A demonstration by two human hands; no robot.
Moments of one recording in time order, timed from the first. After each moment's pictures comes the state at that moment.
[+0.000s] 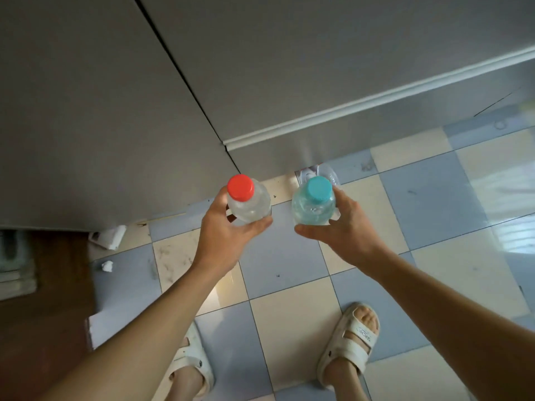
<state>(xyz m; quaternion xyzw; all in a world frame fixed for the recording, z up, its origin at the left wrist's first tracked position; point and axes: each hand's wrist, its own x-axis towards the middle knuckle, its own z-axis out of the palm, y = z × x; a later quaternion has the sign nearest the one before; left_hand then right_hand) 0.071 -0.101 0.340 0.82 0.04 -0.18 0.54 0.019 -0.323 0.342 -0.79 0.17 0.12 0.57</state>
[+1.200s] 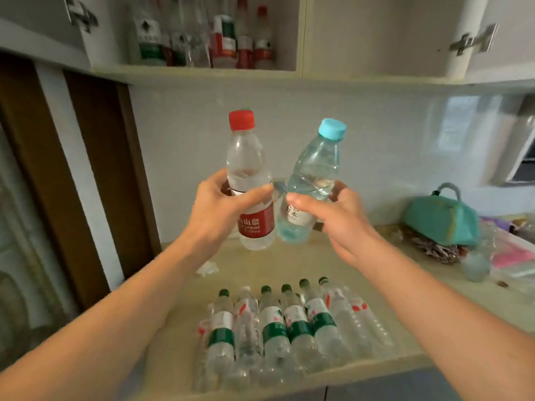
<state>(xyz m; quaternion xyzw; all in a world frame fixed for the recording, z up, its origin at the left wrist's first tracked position) 0.194 0.115 1.149 0.69 -0.23 0.14 0.67 0.166 -0.088 1.141 -0.69 -0.06 -0.17 0.70</state>
